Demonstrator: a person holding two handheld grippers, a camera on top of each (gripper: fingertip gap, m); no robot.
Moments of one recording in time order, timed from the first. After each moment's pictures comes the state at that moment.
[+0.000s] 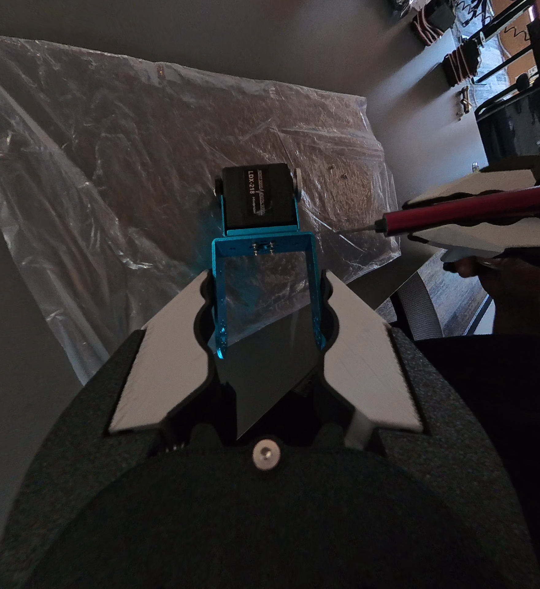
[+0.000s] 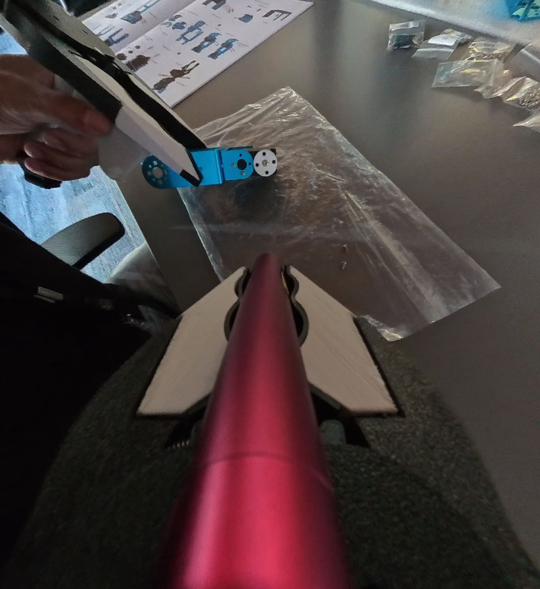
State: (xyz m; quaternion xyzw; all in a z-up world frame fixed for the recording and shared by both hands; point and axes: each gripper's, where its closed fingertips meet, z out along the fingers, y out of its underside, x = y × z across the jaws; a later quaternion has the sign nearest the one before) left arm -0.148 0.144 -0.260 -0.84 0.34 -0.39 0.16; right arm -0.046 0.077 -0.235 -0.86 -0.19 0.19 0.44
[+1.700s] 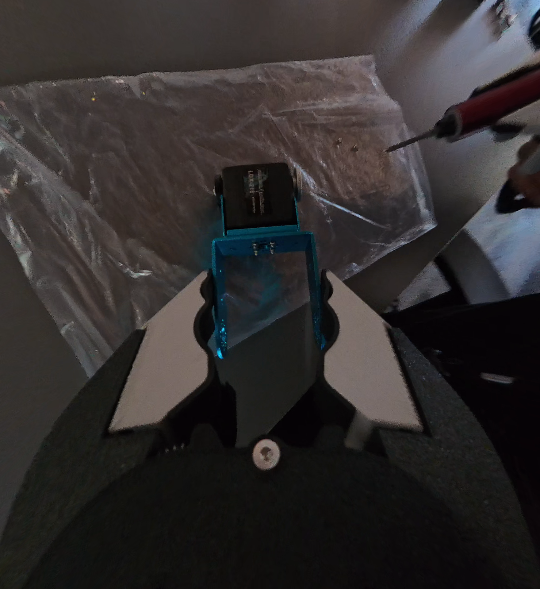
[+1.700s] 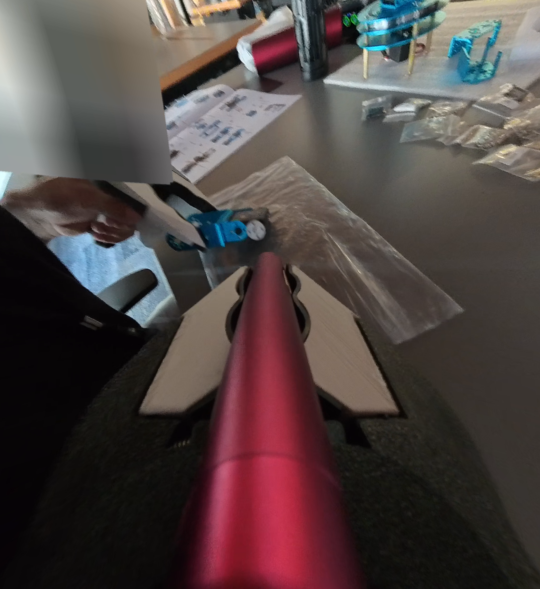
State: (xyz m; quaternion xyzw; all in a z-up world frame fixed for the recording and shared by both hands) left arm -0.151 0.141 -0.266 -0.81 0.44 -0.33 0.20; right arm -0.026 0.084 -0.200 -0.81 -0.14 0.27 0.50
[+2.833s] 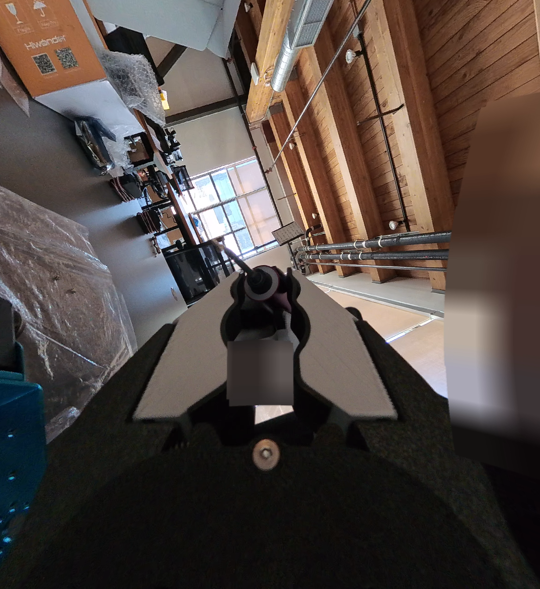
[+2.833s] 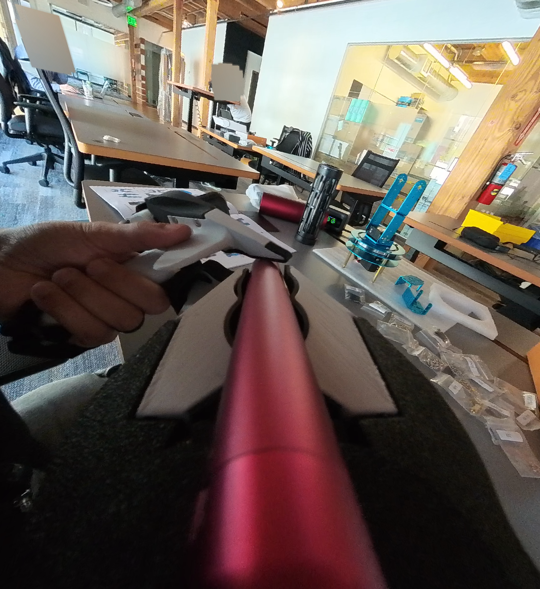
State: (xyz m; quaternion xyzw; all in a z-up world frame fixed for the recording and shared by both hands) left arm -0.108 0.124 -0.124 -0.57 0.11 -0.81 0.06; right arm -0.128 0.125 -0.126 -0.66 -0.27 0.09 0.69
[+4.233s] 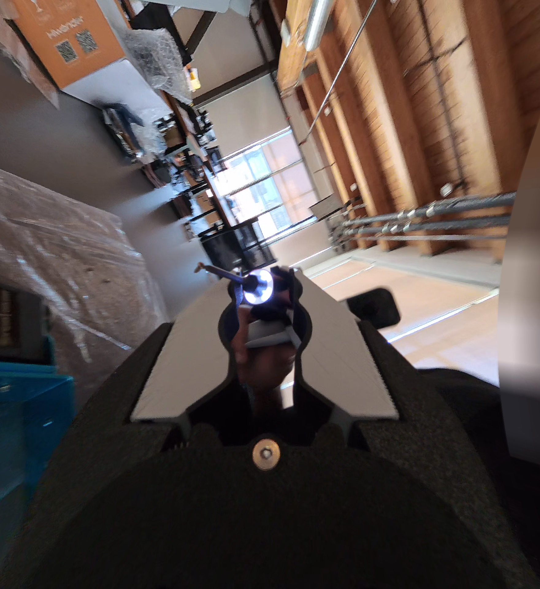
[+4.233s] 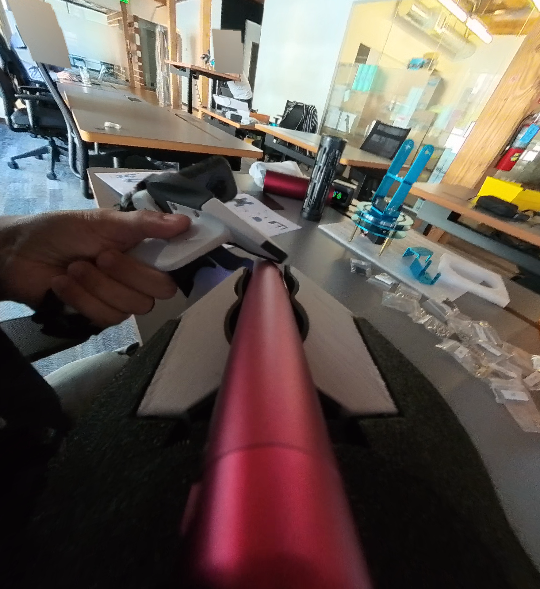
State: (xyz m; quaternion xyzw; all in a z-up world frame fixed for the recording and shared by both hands) left arm -0.090 0.115 -0.140 -0.61 0.16 -0.77 0.09; right arm -0.113 0.109 -0.141 -0.69 -0.26 0.11 0.67
